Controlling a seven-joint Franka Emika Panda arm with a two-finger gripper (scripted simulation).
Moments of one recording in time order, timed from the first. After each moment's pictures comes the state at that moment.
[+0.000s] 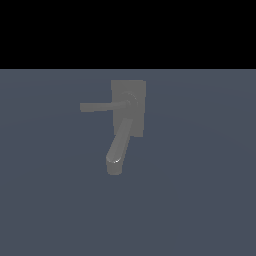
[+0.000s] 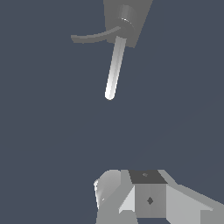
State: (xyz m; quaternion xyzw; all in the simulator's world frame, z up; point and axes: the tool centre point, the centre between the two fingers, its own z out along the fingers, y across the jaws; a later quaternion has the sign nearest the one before) arm -0.241 0.004 0.468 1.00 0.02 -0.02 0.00
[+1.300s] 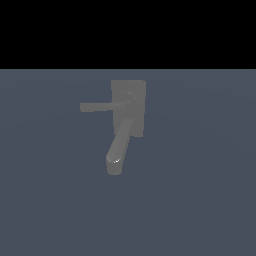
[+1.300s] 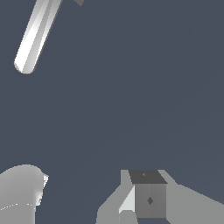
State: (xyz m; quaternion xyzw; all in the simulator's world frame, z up) arm -0.190 -0.069 0.416 0.95 0.12 -0.12 0.27
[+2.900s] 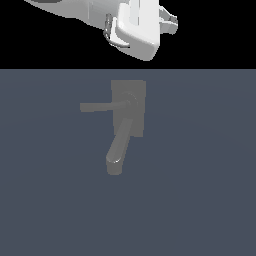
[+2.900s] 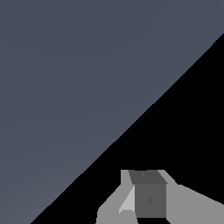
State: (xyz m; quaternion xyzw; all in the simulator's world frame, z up) arm -0.072 -0.091 0.372 0.70 0.35 -0.20 0.59
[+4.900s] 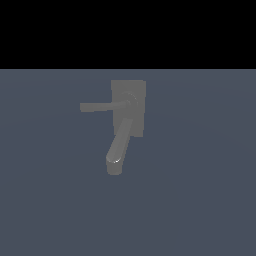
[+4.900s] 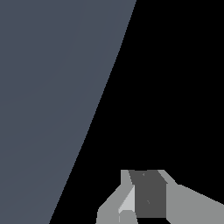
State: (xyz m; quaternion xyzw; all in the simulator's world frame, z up) arm -0.032 0.005 0.559 0.60 0.32 0.08 0.73
